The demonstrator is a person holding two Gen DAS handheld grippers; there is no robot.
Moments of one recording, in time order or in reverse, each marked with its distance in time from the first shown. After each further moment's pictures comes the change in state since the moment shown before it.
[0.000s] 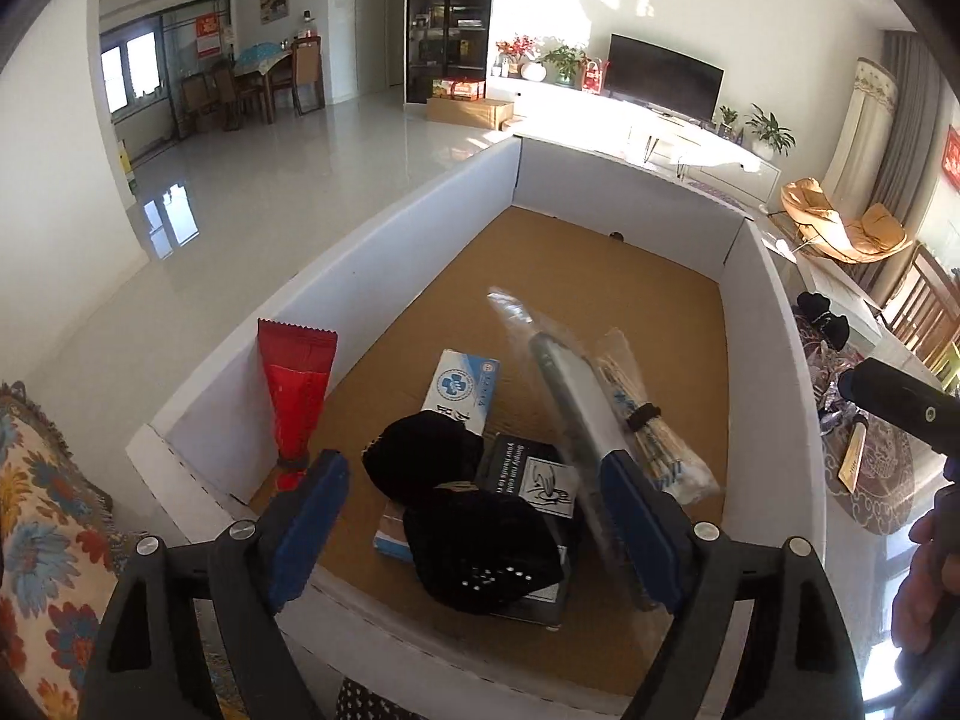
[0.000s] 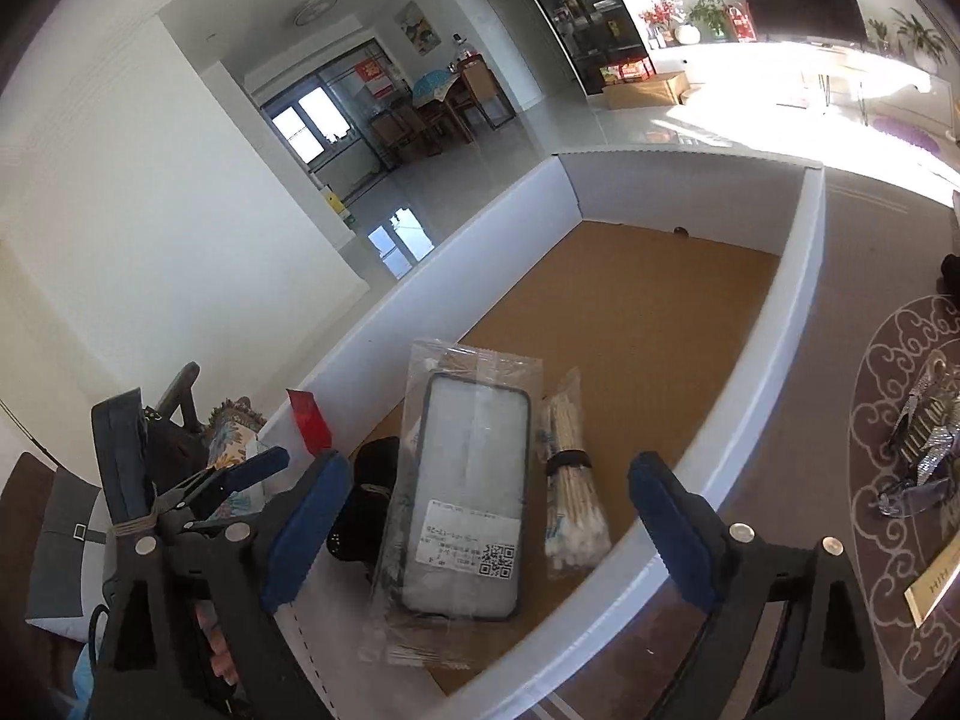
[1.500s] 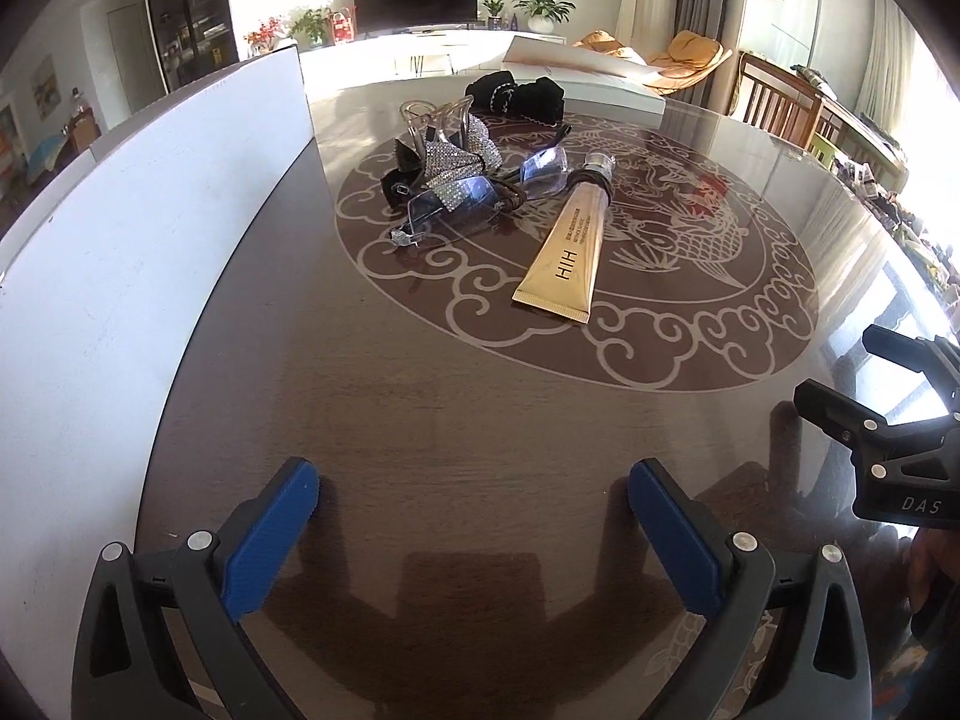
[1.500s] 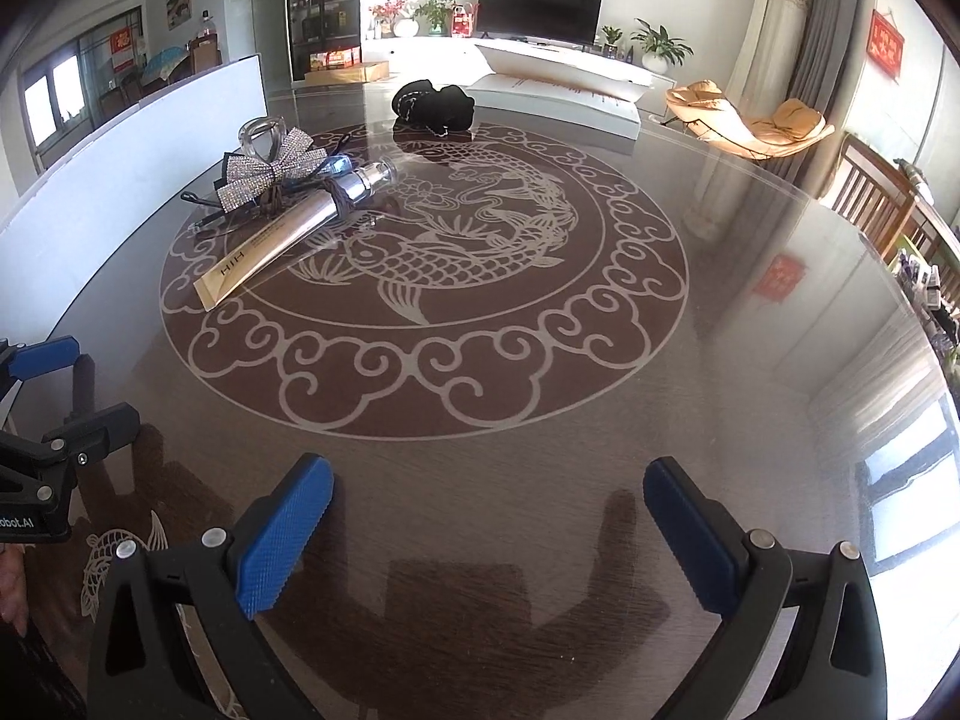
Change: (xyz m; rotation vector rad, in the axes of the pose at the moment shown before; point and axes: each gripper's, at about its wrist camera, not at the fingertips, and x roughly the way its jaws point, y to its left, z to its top) left arm 0.080 -0.300 -0.100 0.419 0.125 -0.248; right arm -0.148 -0.223 -0.159 0.084 0.076 -0.741
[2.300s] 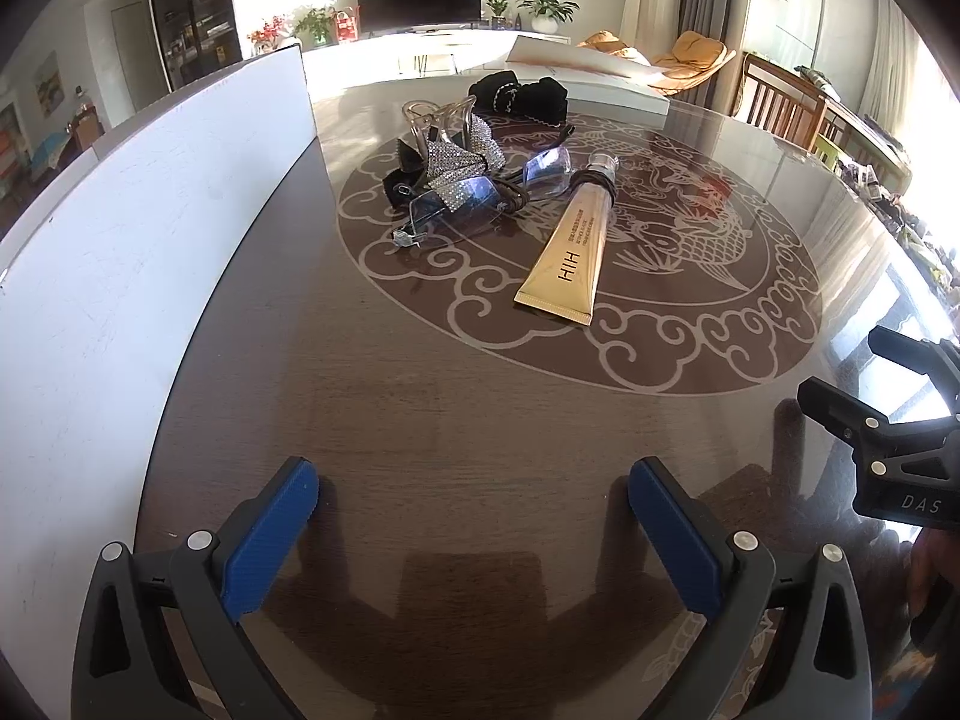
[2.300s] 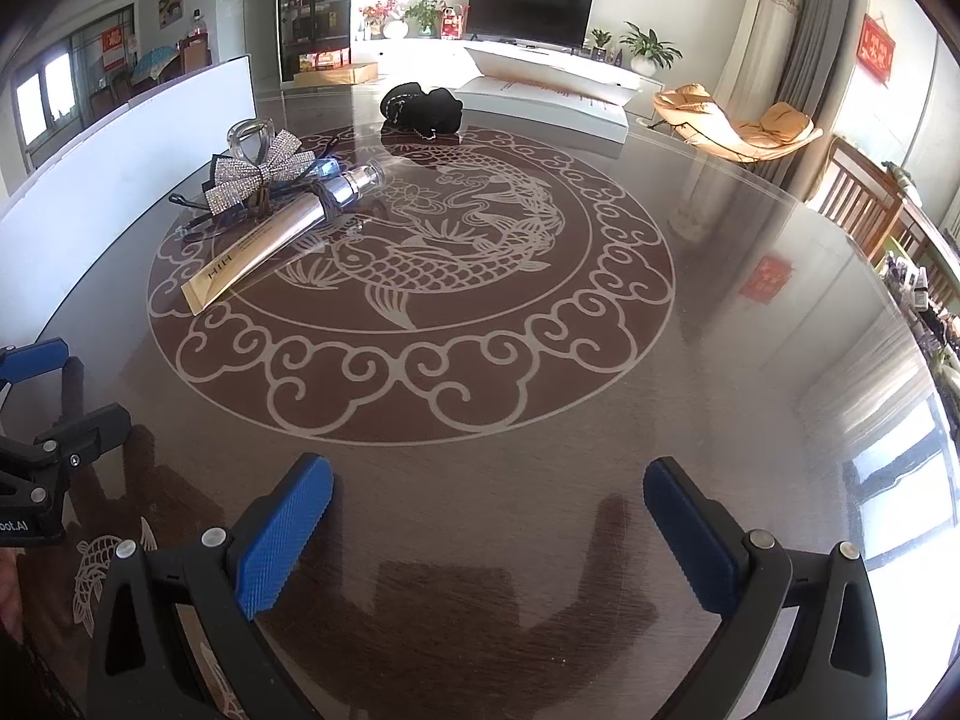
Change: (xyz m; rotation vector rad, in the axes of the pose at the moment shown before) left arm 0.002 -0.001 0.002 -0.004 0.000 0.005; right arm 0.001 -0.003 0.000 0.014 0.000 -0.018
